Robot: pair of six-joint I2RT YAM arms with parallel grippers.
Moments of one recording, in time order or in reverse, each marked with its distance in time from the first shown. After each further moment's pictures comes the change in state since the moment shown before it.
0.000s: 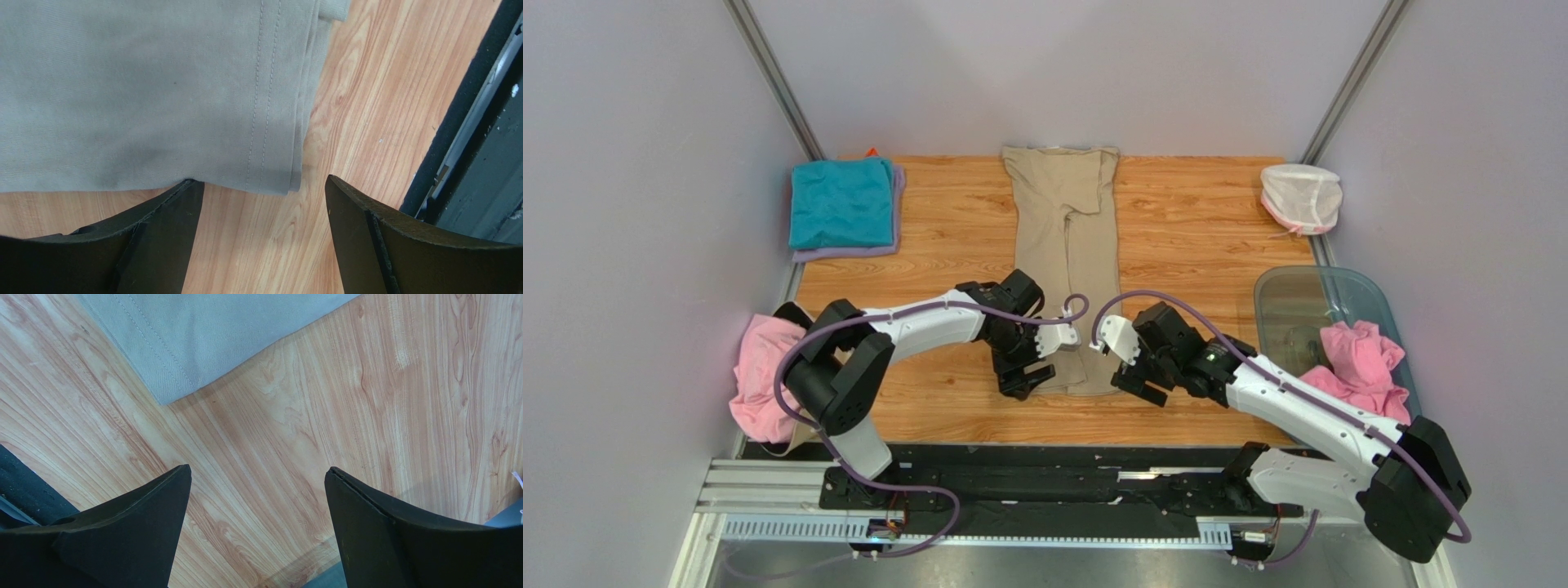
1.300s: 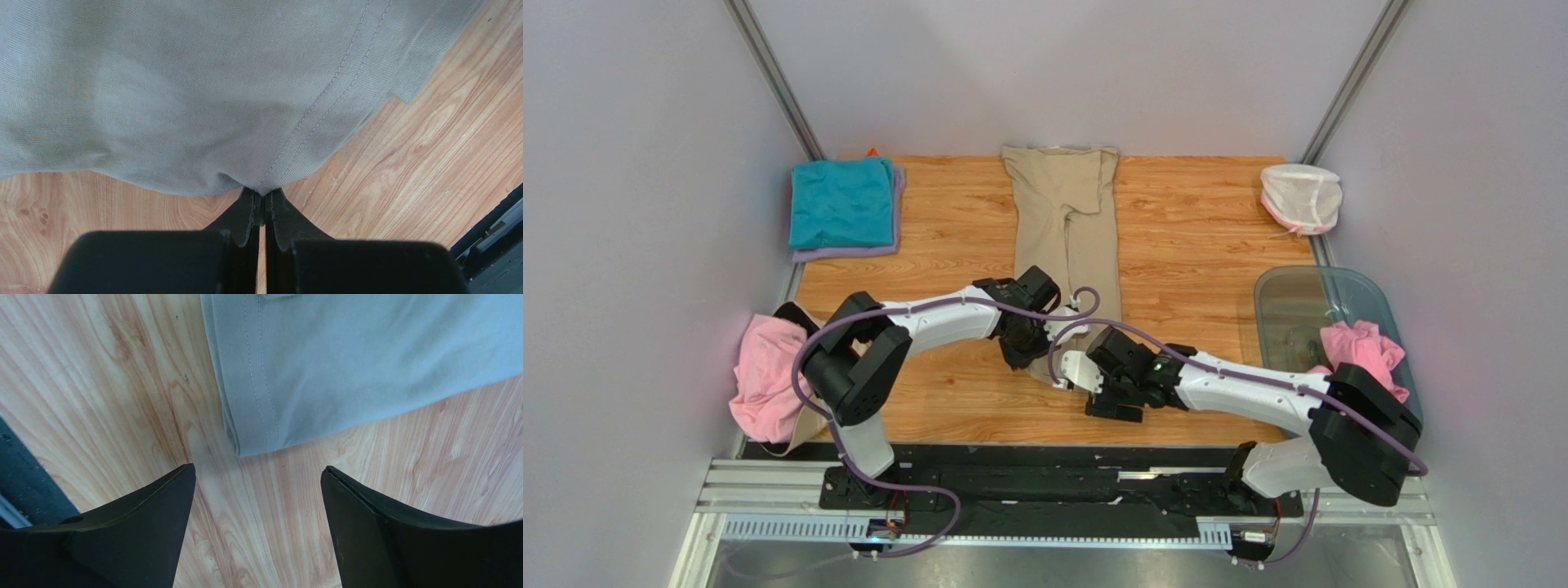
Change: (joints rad) left arm -0.049 0.080 0.080 0.050 -0.229 -0.128; right arm 0.195 0.243 0.003 0.111 0.003 -0.046
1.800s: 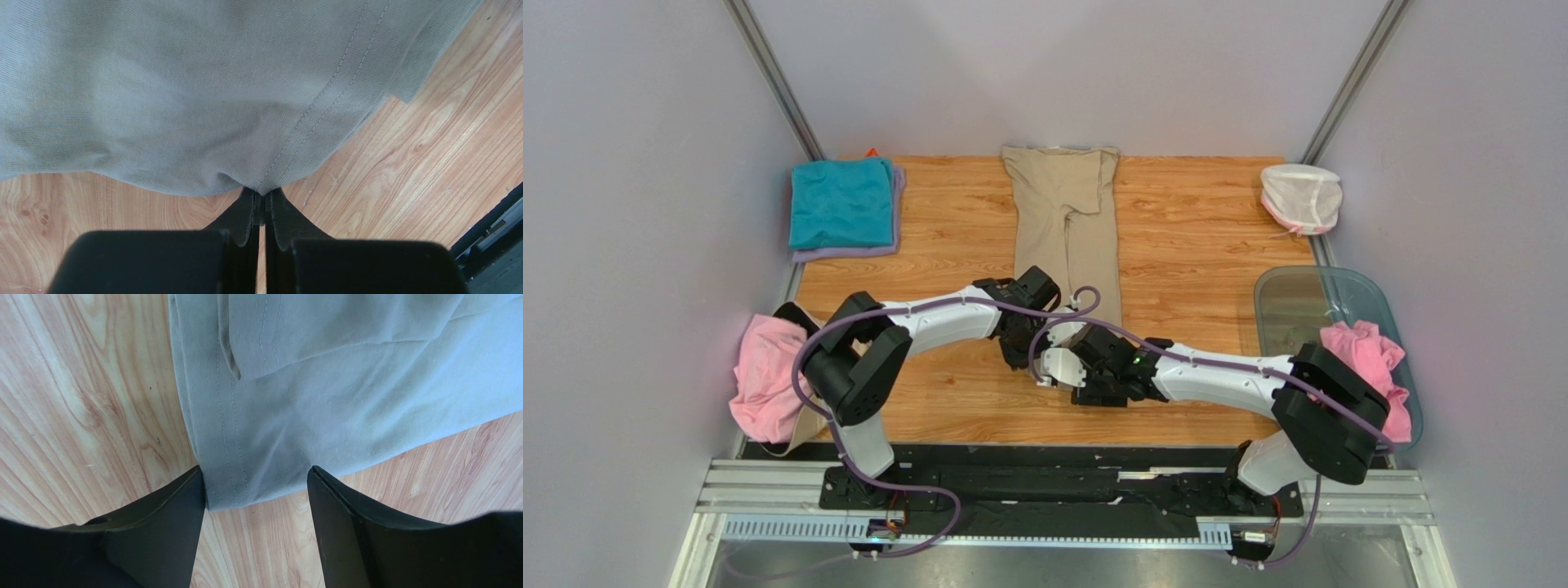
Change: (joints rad) left arm -0.001 0.002 0.001 -0.001 0.002 0.008; right arm 0.002 0.150 0.063 0.114 0.019 -0.085
